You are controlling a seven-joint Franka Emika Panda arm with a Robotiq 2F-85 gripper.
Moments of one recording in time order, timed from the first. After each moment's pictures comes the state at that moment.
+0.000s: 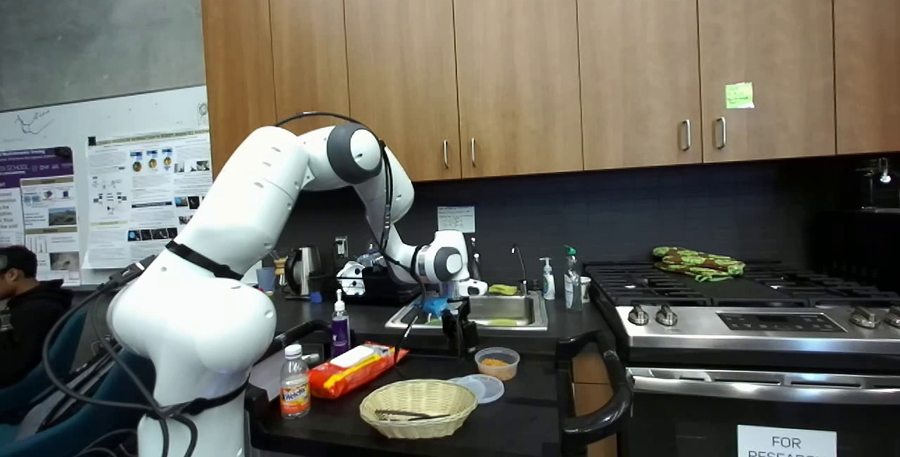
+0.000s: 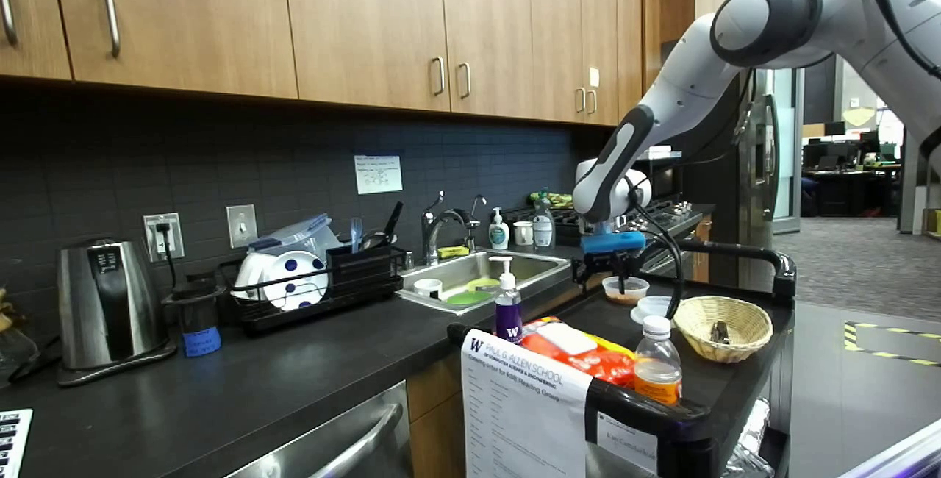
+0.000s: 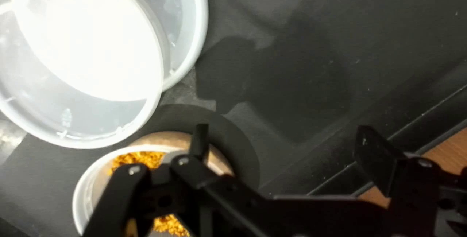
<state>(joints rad) 0.13 0.55 -0.09 -1.88 -0.05 2.45 0.53</state>
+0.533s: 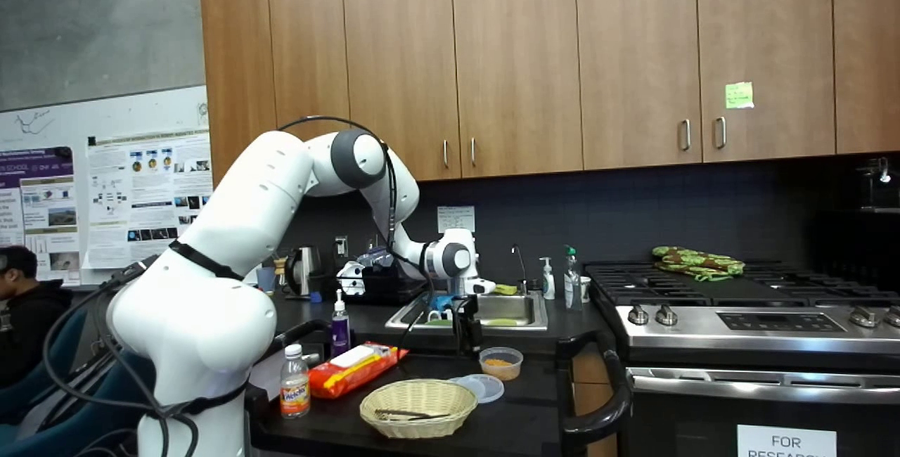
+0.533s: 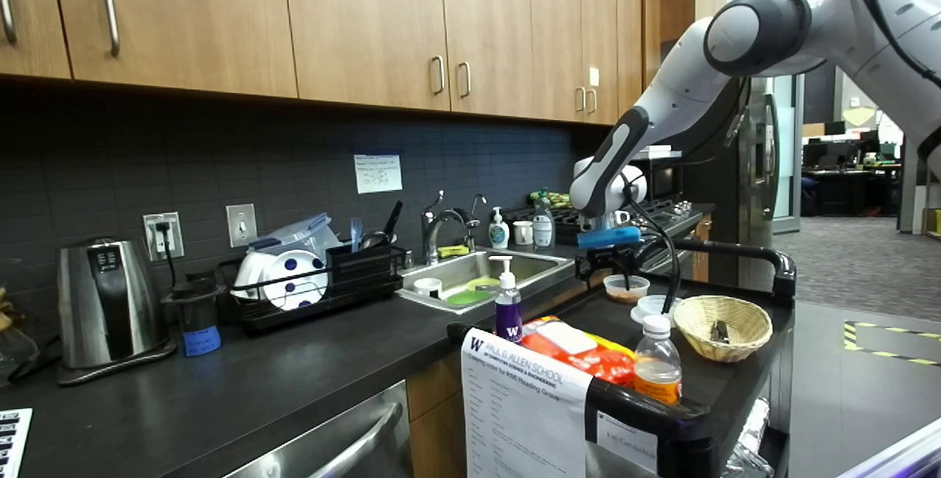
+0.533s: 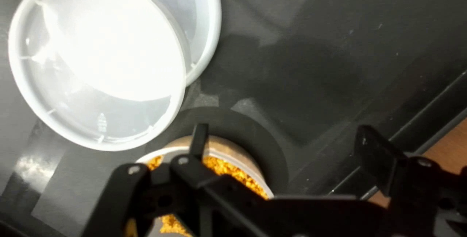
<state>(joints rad) 0.13 0.59 -0.12 -1.78 -0.05 2.33 0.66</state>
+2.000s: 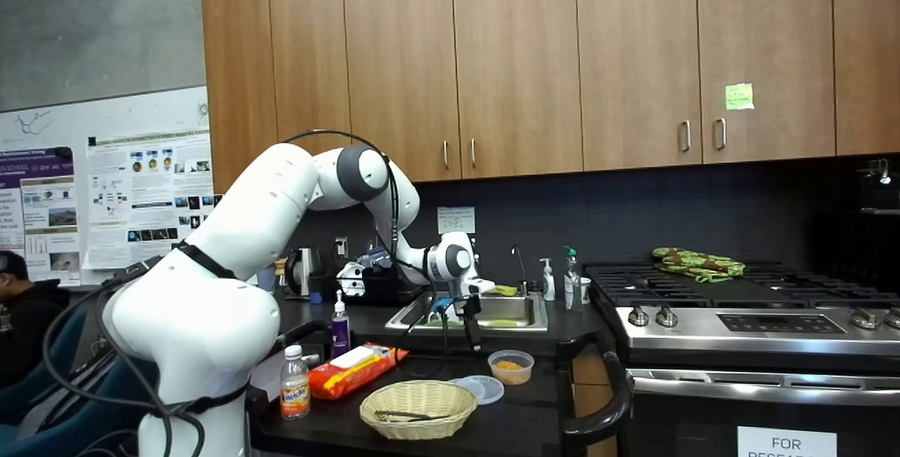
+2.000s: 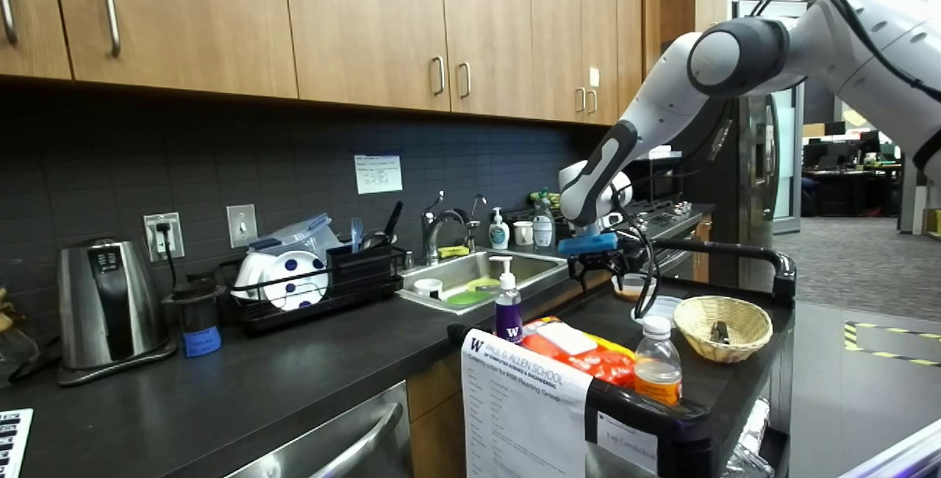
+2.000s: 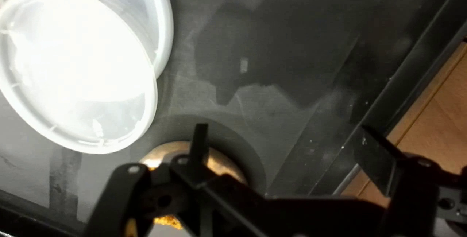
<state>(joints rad) 0.19 0.68 -0.17 -1.65 -0.14 2.28 1.02</state>
